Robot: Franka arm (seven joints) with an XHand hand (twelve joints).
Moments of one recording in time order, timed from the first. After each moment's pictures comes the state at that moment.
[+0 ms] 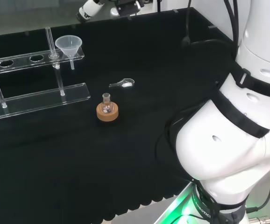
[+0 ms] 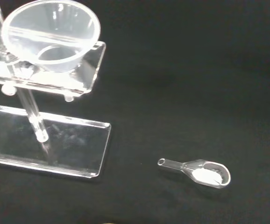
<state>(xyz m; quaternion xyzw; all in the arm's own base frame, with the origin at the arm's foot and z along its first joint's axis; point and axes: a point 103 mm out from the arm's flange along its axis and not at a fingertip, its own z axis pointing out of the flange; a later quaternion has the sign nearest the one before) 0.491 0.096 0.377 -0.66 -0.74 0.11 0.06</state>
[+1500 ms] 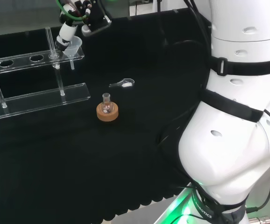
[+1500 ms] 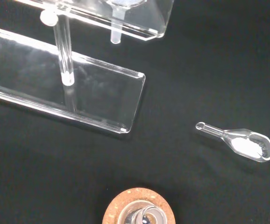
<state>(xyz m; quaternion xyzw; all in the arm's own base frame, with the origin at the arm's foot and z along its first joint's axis) 0.516 0.170 0.318 -0.63 -0.75 0.22 0.07</state>
